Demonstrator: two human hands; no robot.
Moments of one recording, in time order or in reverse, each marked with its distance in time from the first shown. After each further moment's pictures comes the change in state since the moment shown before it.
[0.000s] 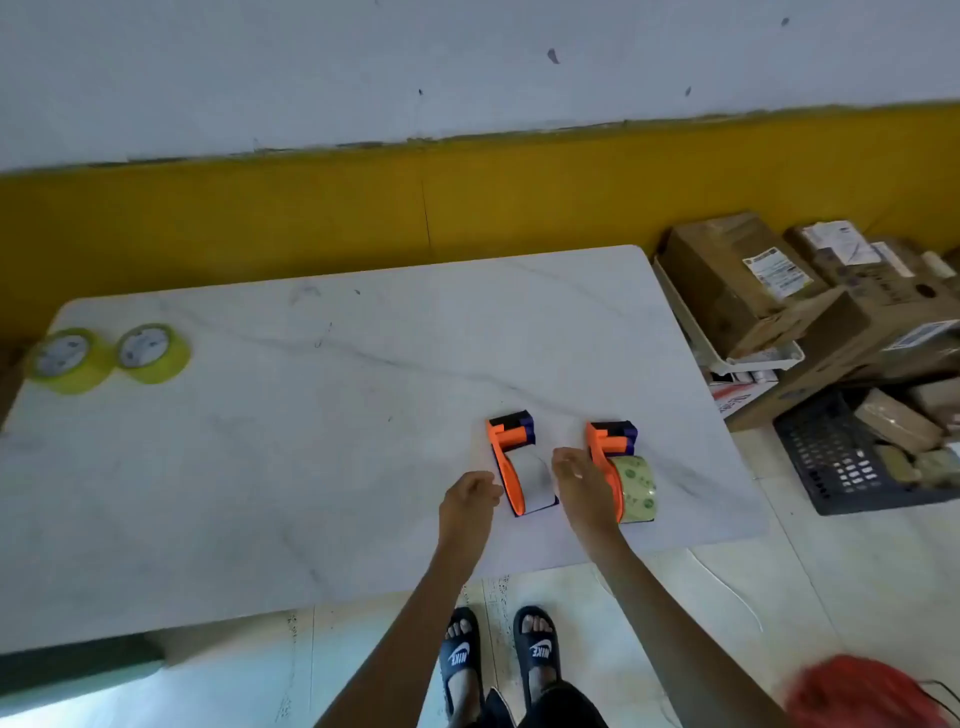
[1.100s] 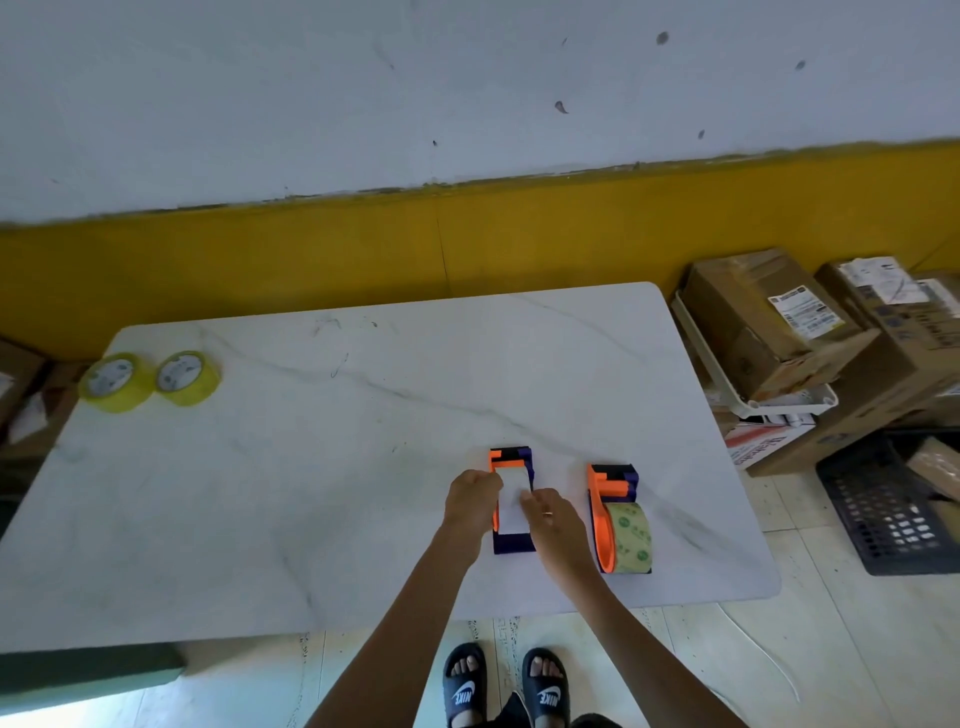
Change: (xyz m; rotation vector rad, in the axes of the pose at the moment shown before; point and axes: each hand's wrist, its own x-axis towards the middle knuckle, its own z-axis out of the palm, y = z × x) left_hand 0.025 0.065 0.031 -0.011 0.147 -0.209; right_hand 0.022 0.018 0.009 0.034 -0.212 -0.133
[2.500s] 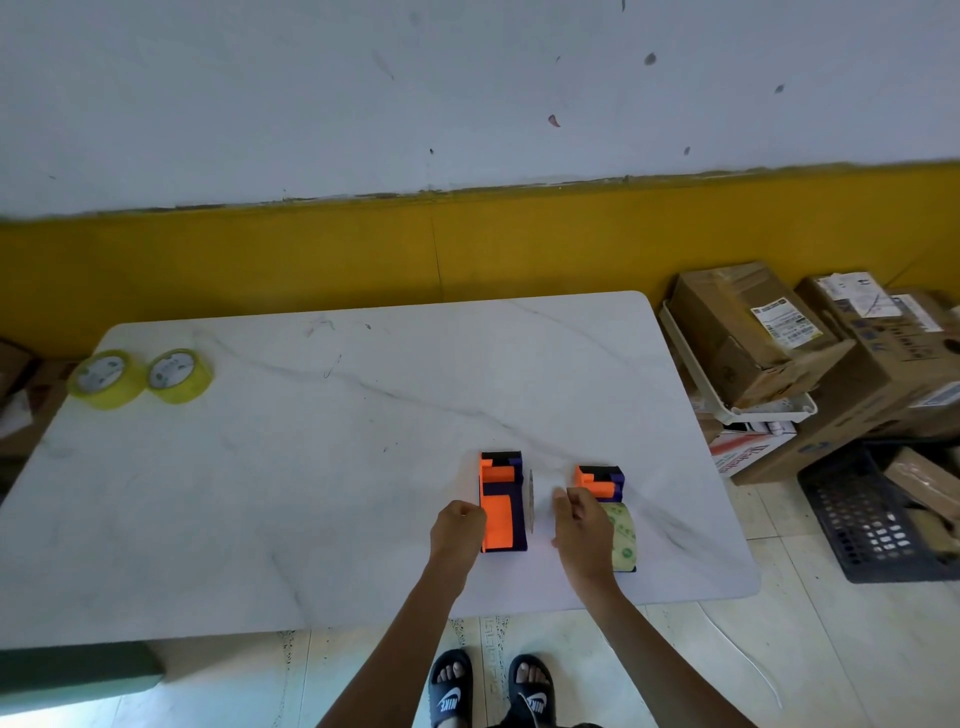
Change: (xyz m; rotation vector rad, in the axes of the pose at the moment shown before) left_hand -0.017 -0.038 -0.008 0.187 0.022 0.104; right_hand -0.002 0.017 -0.027 0.009 0.296 -0.057
